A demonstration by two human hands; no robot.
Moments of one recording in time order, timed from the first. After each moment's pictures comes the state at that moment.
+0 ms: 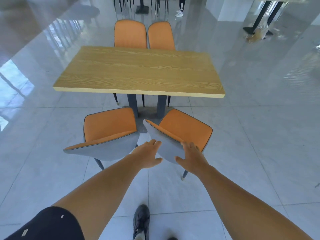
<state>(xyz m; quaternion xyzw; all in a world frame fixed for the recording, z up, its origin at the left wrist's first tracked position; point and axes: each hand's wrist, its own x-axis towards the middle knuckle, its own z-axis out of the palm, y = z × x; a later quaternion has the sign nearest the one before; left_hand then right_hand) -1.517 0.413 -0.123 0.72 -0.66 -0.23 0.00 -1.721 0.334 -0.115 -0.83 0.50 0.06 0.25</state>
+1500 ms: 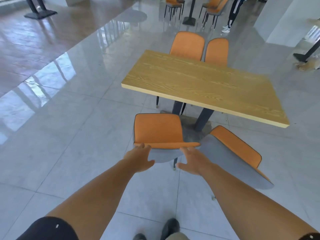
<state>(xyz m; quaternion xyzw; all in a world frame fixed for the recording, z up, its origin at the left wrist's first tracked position) -1.269 0.599 -0.115 0.84 -0.49 -0.23 0.04 -1.459 0.432 -0.103 -0.91 0.32 0.18 0.20</state>
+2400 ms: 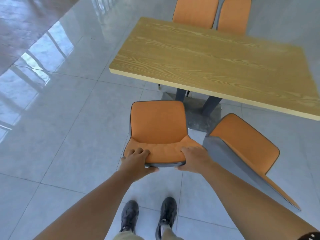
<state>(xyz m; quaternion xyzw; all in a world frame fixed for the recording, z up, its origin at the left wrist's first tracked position) -1.238 0.523 -0.201 0.85 -0.43 -0.29 0.01 -1.409 0.326 -0.189 -0.93 0.27 0.23 0.13</state>
